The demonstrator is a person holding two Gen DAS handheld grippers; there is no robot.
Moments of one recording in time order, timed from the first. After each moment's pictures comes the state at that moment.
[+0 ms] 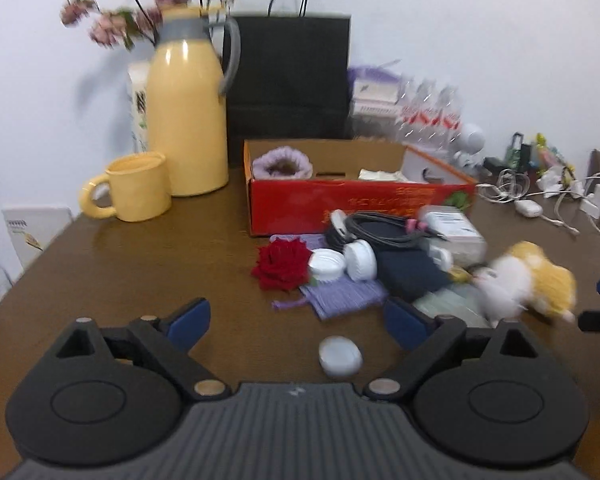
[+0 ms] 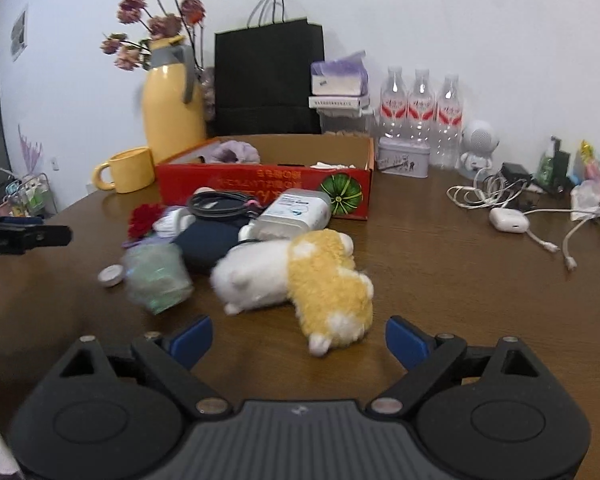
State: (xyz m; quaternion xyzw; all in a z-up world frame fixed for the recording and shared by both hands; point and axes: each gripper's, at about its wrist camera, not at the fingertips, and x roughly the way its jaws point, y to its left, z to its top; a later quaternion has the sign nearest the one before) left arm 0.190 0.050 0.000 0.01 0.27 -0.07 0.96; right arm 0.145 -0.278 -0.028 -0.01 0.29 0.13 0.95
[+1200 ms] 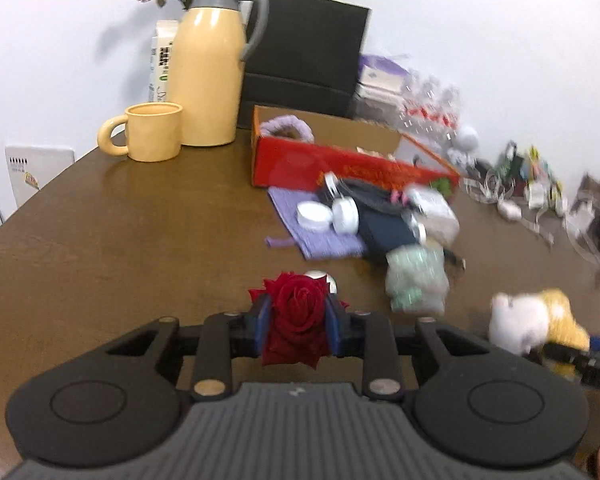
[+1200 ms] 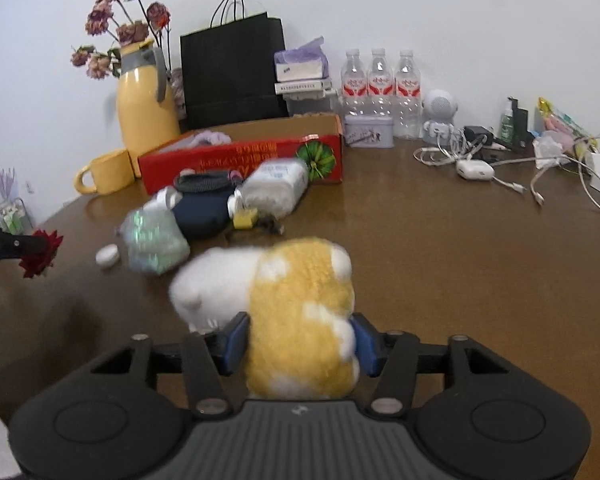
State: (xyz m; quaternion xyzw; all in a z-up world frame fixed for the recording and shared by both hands) left arm 0.113 0.061 0.000 -0.05 0.31 -0.07 0.95; right arm 0.080 -0.272 -0.054 0.03 0.30 0.07 0.95
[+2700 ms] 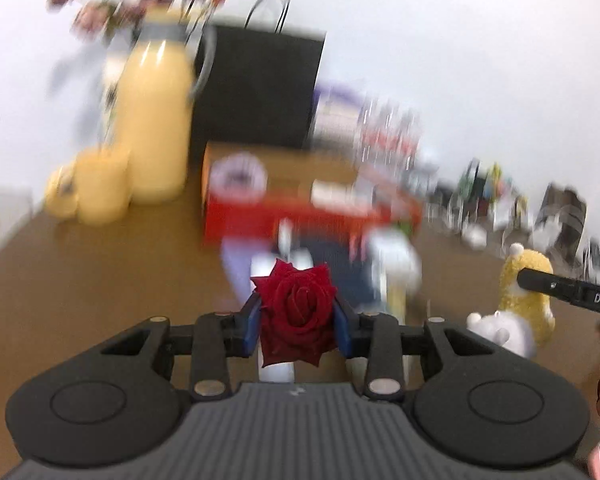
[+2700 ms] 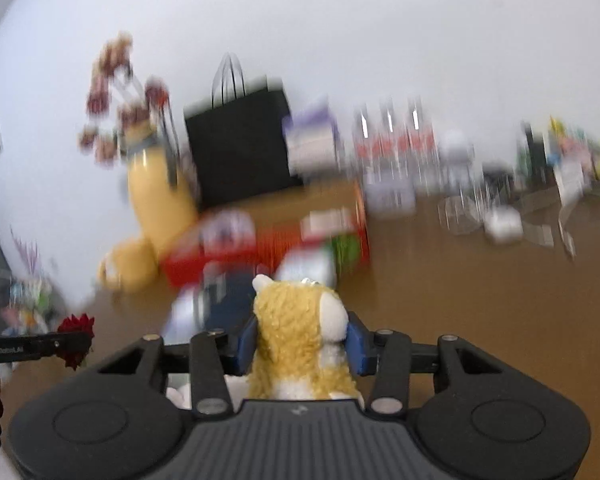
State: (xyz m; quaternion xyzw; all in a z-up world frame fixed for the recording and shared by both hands) left arm 0.175 0.055 0.049 -0.05 0.26 -0.14 0.96; right arm 0.135 -0.275 0.007 0.11 0.20 0.11 0.97
